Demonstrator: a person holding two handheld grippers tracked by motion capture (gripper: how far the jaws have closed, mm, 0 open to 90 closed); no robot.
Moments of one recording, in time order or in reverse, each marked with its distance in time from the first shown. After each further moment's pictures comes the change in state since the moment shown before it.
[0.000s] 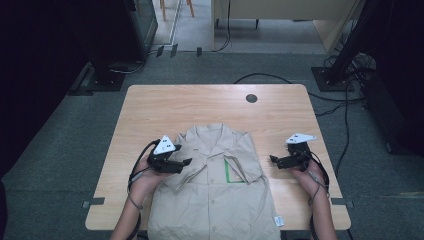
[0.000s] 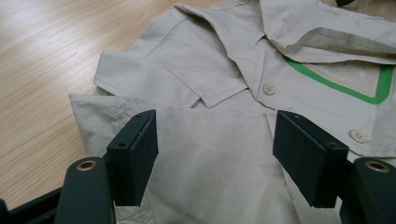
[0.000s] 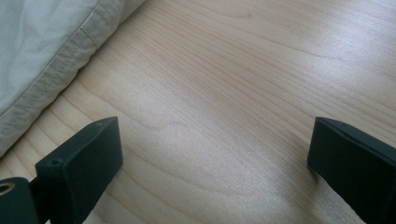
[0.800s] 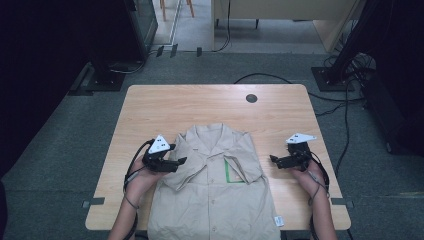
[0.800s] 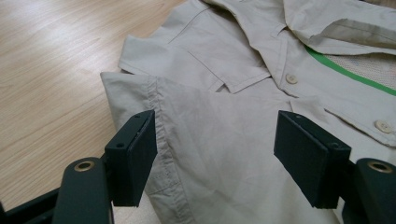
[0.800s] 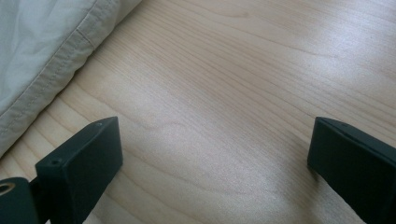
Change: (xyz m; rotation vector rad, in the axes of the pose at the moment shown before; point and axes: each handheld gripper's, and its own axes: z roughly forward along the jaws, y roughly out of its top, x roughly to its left) left arm 0.013 -0.010 -0.006 0.004 0.031 -0.030; right arm 0.001 0.000 0.000 0.001 -0.011 0.014
